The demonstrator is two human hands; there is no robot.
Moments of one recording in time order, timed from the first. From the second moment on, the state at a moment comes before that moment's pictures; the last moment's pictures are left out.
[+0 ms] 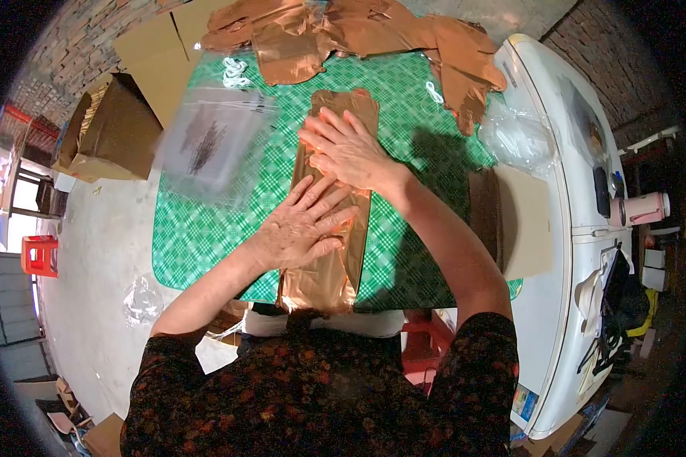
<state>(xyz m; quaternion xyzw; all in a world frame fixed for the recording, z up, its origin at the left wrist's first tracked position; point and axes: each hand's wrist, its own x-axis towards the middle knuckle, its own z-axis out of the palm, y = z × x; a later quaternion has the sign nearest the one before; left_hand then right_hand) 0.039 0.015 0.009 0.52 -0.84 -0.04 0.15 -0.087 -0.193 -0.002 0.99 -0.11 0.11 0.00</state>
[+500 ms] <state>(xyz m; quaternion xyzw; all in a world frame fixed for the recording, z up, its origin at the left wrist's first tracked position) 0.040 0.013 0.009 0.50 -0.85 -0.05 0.16 -0.076 -0.286 -0.008 0.95 -0.23 0.17 0.16</state>
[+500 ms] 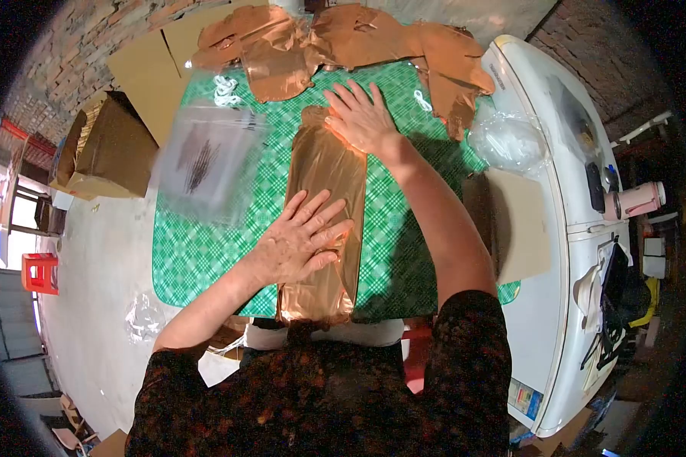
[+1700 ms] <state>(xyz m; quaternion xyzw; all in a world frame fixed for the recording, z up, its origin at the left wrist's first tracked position) 0.003 0.012 0.008 0.51 -0.84 -0.07 0.16 -0.142 -0.173 0.041 0.97 -0.14 0.14 0.15</state>
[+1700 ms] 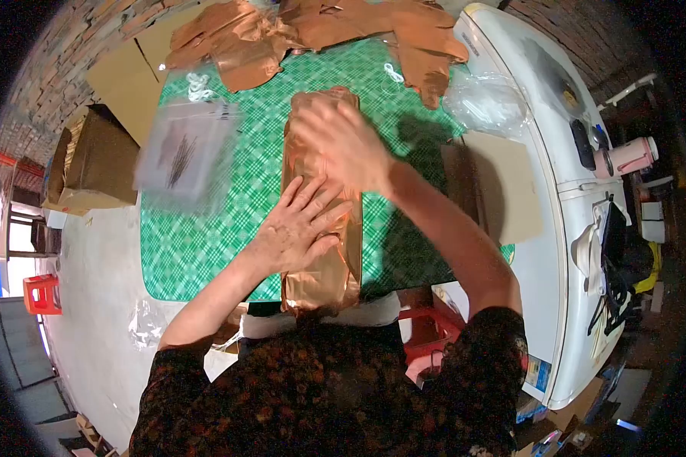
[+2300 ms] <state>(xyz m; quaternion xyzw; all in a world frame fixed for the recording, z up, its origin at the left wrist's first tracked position) 0.004 0.013 0.018 0.50 -0.85 -0.06 0.13 -0.312 -0.153 0.072 0.82 -0.48 0.19 0.23</state>
